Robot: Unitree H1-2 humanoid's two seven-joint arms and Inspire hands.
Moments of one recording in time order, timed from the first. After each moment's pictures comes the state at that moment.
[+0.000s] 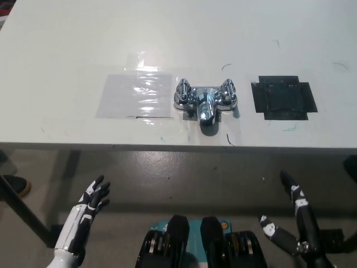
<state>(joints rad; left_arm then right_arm) 0.07 0.14 0.00 -0.09 -0.04 -0.02 -0.11 0.04 -0.04 0.07 -0.01 -0.18 -0.24 -0.05</state>
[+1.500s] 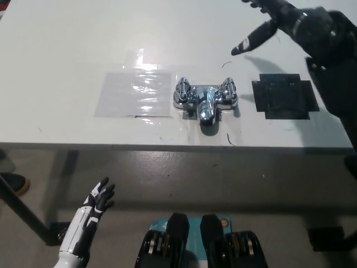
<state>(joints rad) 0.07 0.13 -0.01 -0.10 -0.02 -0.02 -0.11 -1.23 -0.27 0.30 0.71 -0.41 0.45 0.43</state>
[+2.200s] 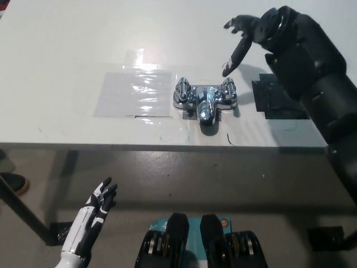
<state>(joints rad) 0.07 0.12 -0.02 -0.10 -0.01 -0.02 -0.11 -1.36 -0.16 0.41 1.09 -0.49 0.46 0.46</state>
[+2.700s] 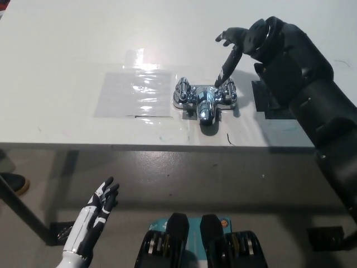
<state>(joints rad) 0.07 0.13 -0.03 -0.10 -0.01 -0.02 -0.11 -1.36 -0.13 0.45 1.13 -0.49 0.46 0.46</state>
